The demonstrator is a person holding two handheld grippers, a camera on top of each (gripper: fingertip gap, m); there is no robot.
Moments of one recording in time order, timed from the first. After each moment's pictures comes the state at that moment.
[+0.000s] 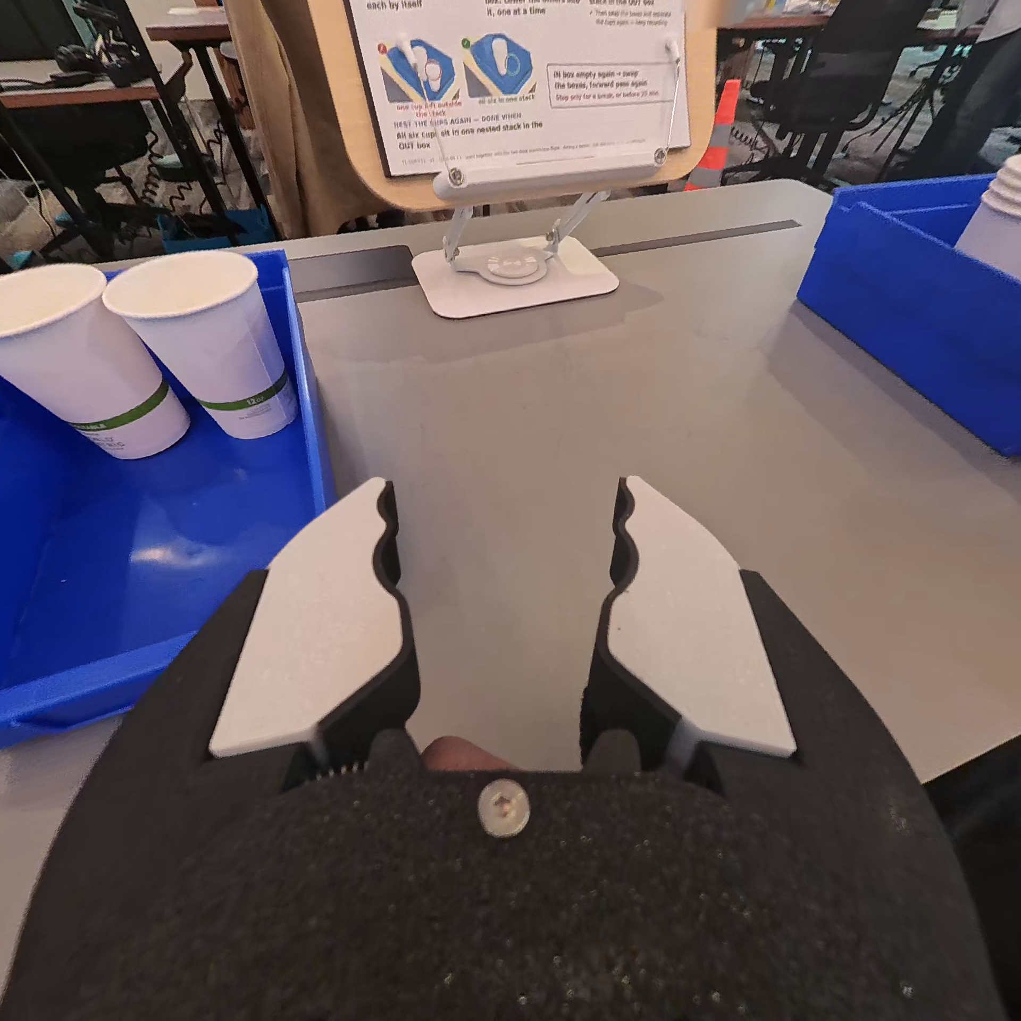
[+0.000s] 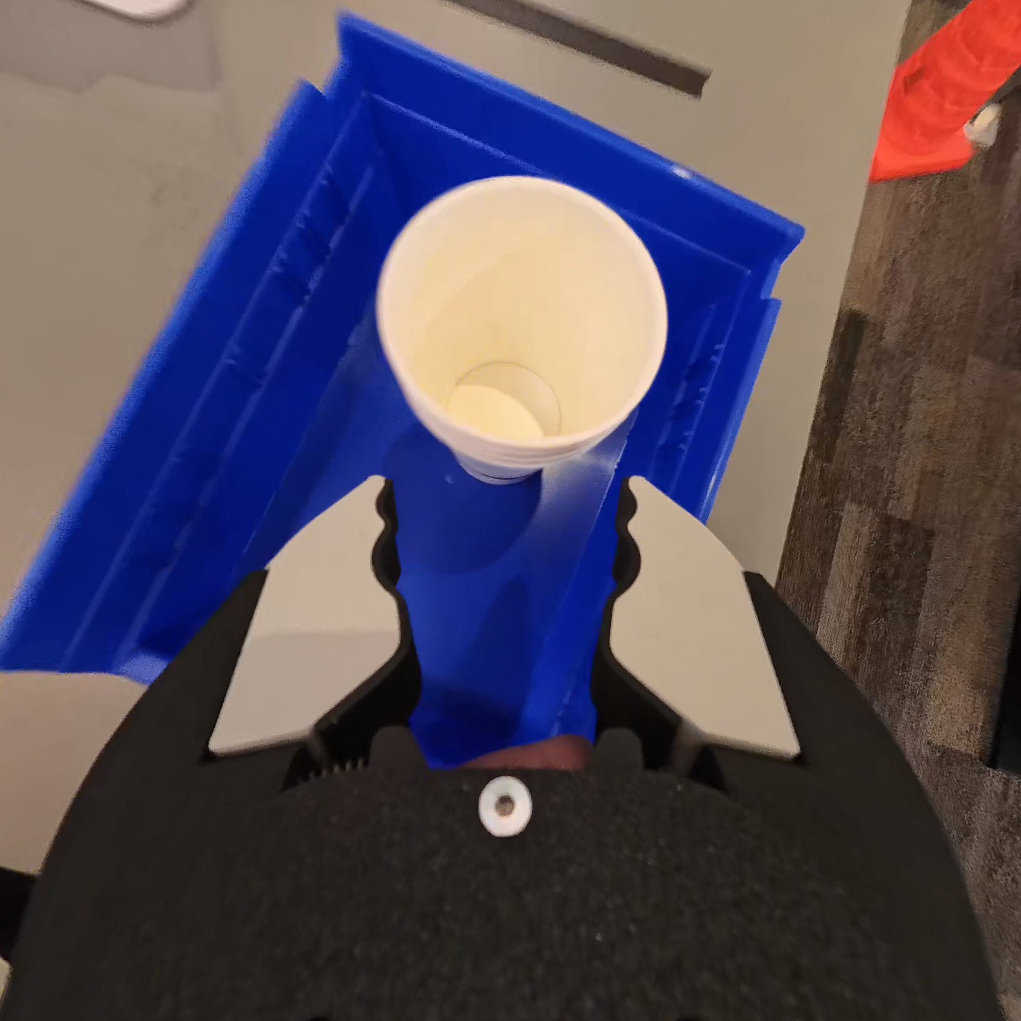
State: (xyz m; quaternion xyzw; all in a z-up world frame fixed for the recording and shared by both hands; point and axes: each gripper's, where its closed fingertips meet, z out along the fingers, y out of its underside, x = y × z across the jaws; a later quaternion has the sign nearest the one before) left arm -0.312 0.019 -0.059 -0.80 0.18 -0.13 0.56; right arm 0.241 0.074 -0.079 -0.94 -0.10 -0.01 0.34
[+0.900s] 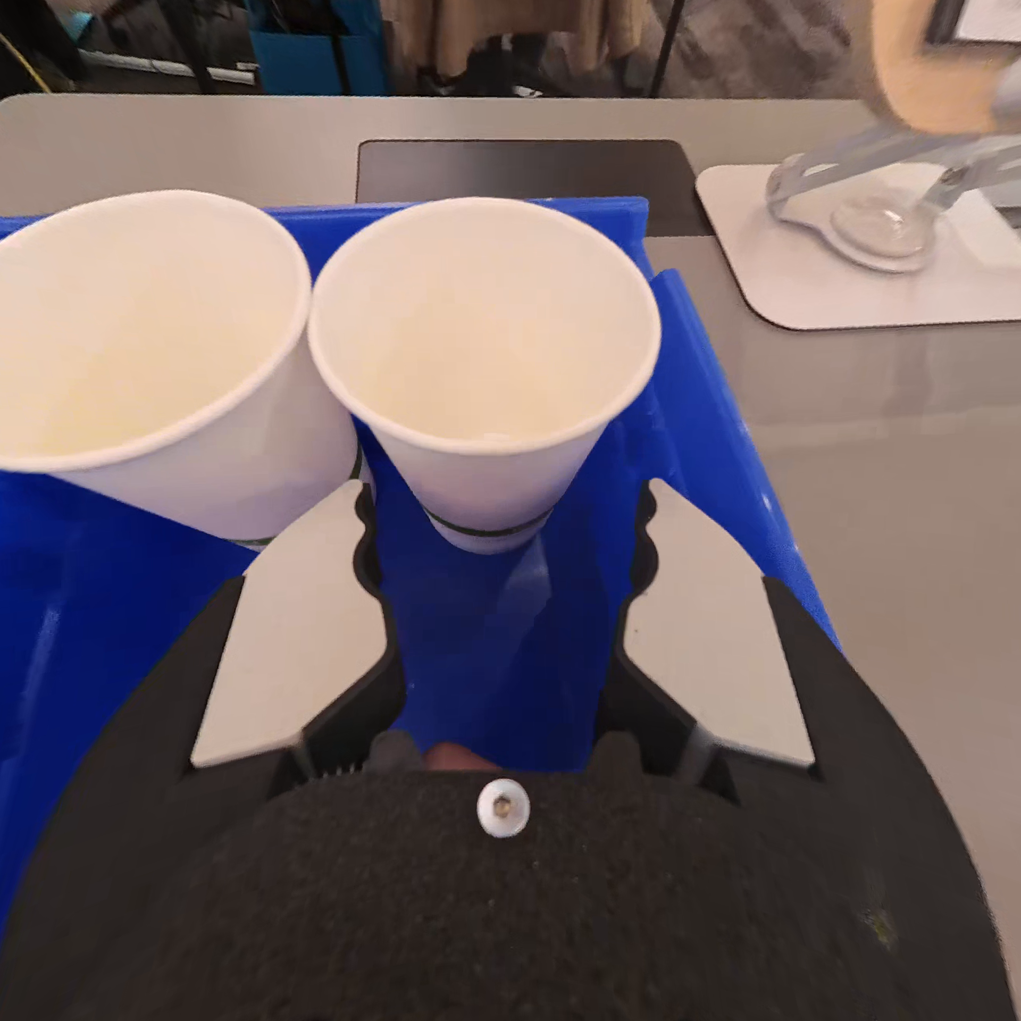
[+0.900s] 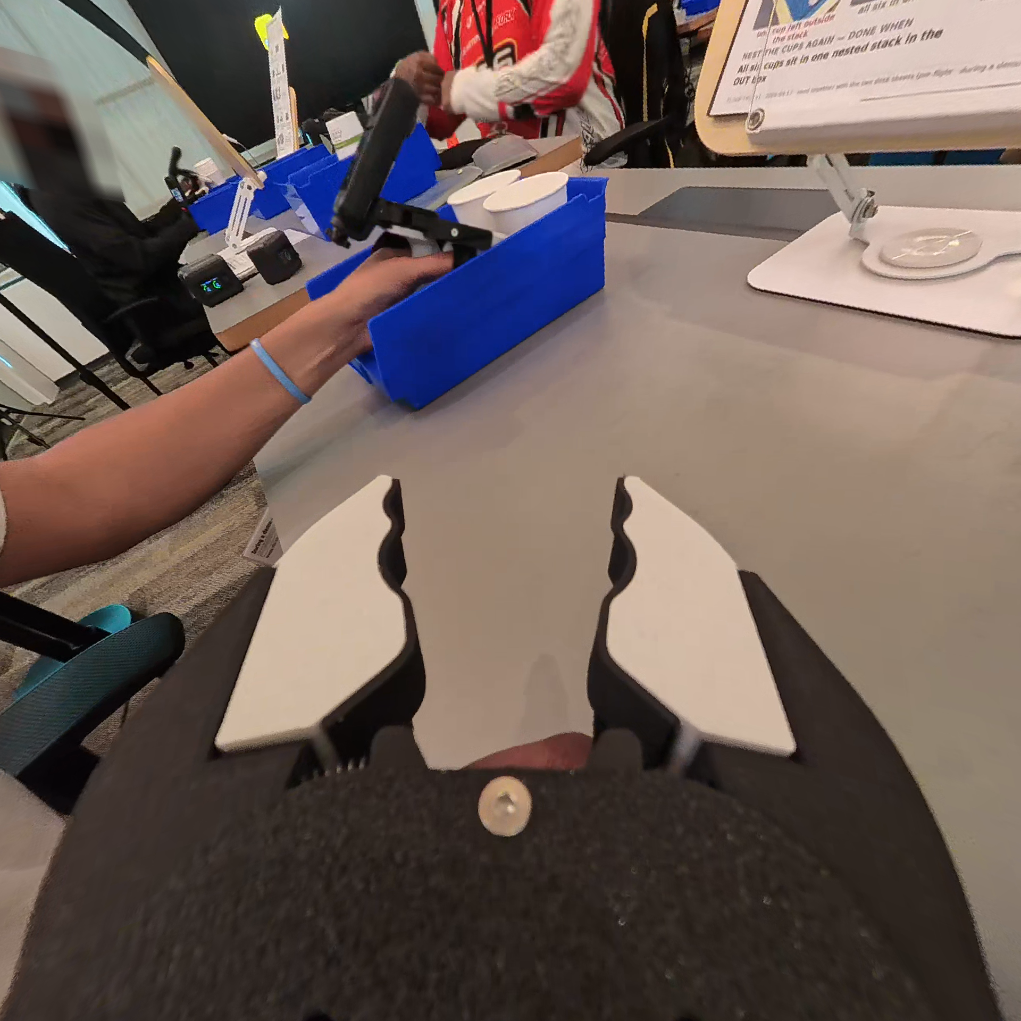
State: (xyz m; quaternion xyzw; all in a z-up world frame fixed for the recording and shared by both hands) left arm -0.422 0.254 -0.130 -0.87 0.08 -0.07 0.47; right arm -0.108 -0.005 -0.066 -0.75 -0.25 0.36 0.49
